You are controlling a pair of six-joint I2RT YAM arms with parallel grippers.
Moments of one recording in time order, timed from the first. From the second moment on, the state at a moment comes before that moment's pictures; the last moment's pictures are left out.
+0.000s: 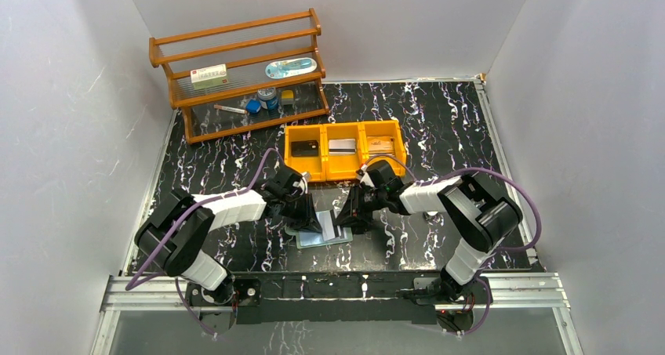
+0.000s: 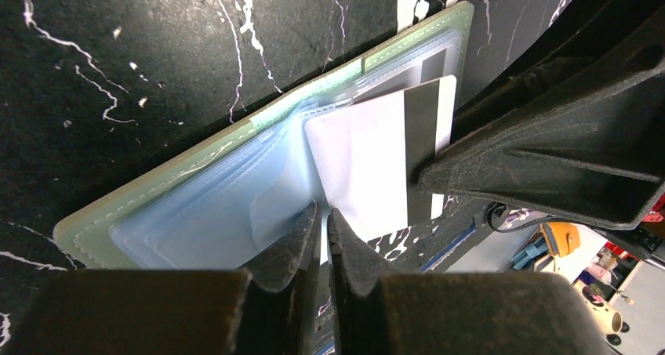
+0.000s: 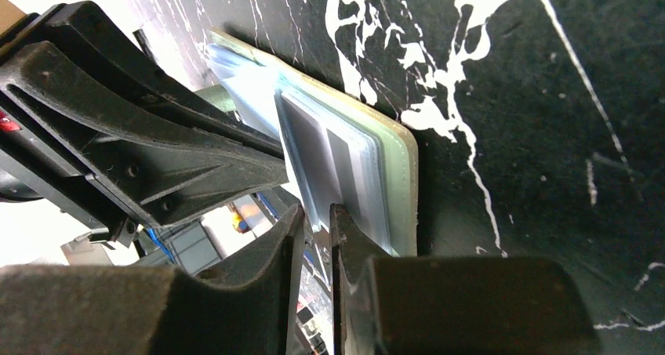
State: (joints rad) left arm -0.67 1.52 0.64 -0.18 0.40 -0.77; right arm 0.67 1.68 0.64 0.16 -0.68 0.98
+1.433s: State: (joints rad) left arm -0.68 1.31 0.62 -0.32 0.27 -0.76; right arm 0.73 1.33 0.70 -0.07 -0.36 0.72
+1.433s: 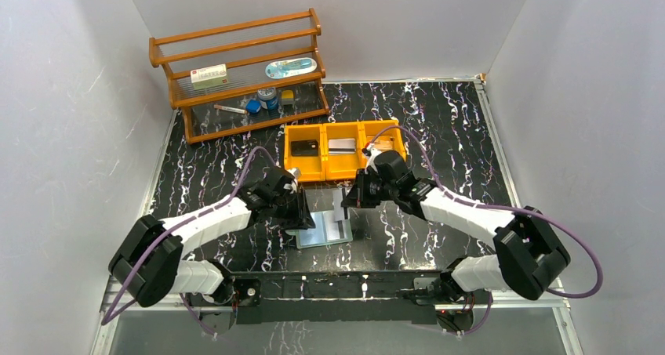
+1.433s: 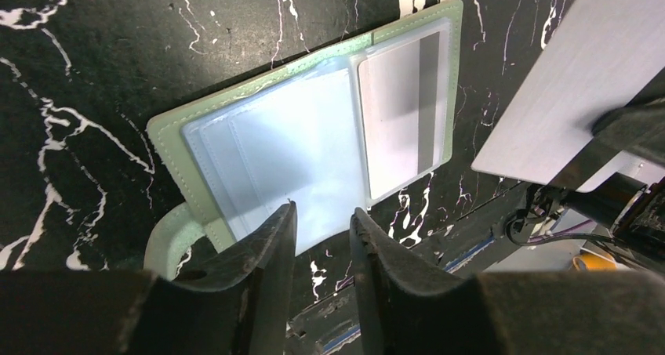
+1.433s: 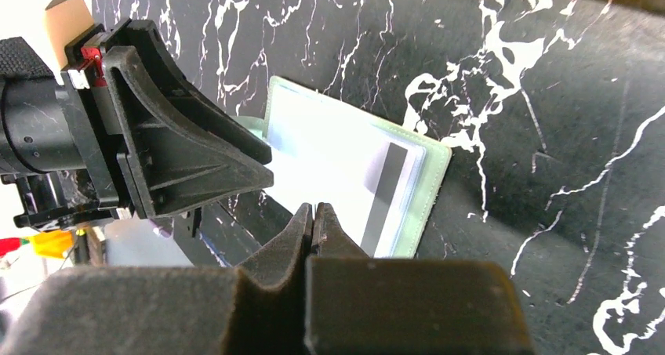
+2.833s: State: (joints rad) left arm -0.68 0.83 0.62 -0.63 -0.15 -0.84; right arm 0.70 1.79 1.25 -0.13 0.00 -0.69
